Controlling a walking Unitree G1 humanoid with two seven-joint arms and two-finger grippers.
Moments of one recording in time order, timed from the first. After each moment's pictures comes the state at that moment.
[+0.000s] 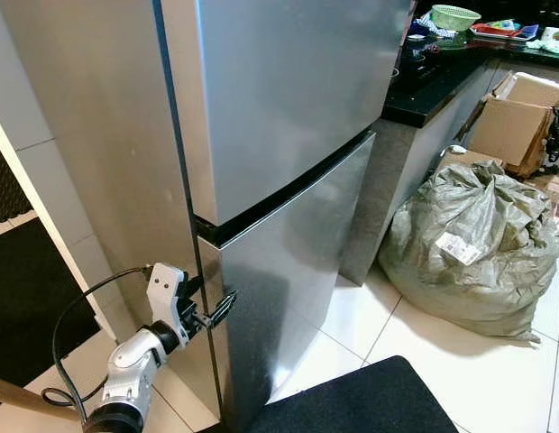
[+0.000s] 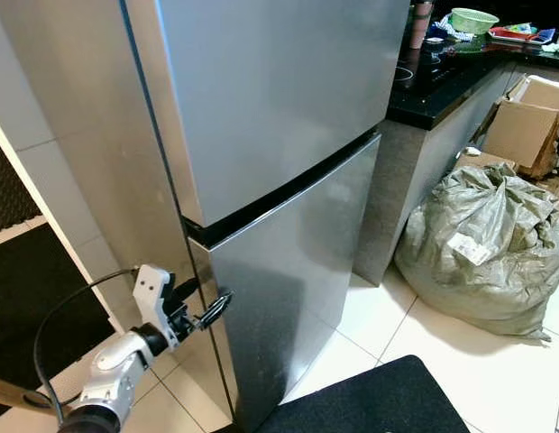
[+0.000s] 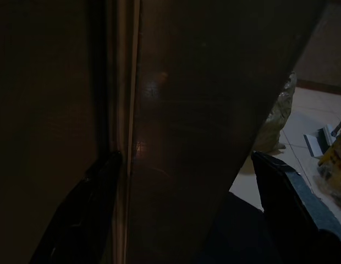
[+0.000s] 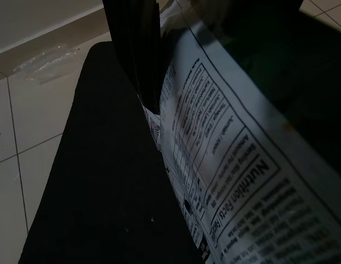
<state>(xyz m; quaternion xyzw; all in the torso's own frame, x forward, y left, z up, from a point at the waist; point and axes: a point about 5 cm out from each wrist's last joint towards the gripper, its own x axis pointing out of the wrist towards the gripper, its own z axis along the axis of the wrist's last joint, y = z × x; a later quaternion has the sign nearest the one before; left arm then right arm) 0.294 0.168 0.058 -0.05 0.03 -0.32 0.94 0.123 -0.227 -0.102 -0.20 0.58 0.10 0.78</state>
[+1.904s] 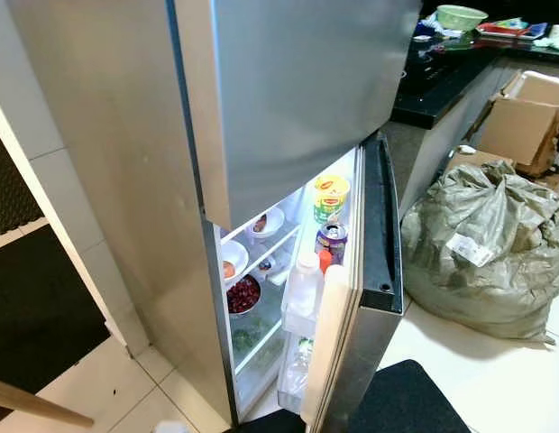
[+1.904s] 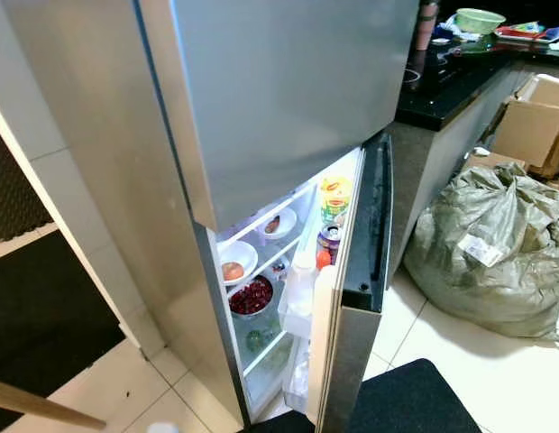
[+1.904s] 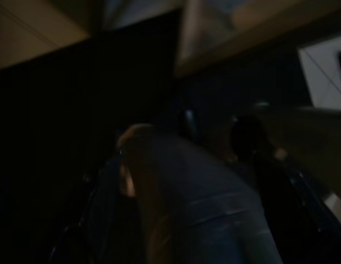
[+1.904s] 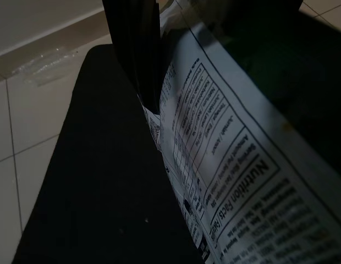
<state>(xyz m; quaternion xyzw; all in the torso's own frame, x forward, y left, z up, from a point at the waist) 0.113 0.182 -0.100 -0.16 0.48 -0.15 0.85 0.118 -0.230 -0.103 -0.21 0.59 0.09 0.77</state>
